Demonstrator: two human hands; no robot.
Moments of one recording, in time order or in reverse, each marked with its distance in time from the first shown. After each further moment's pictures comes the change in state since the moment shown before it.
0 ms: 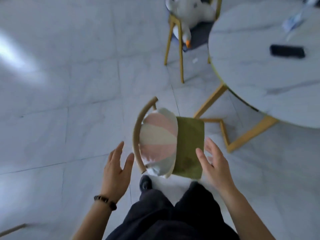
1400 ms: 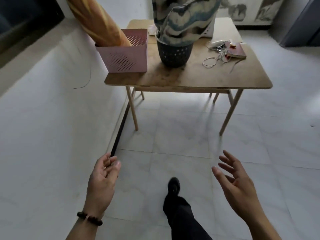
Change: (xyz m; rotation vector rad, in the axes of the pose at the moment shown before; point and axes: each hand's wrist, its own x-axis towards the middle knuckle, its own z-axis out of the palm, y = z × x) left_hand -0.799 -0.372 -0.163 -0.785 1.777 -0.949; right_hand -0.645 -0.121 0.399 -0.263 -1.516 -0.876
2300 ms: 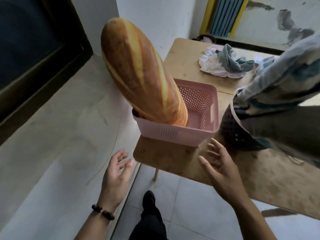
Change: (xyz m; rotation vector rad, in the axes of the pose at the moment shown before) left_hand 0.617 0.150 -0.010 -0.036 0.051 -0.022; right_hand 0.573 -0.263 0.368 -0.168 -0.247 -0.166
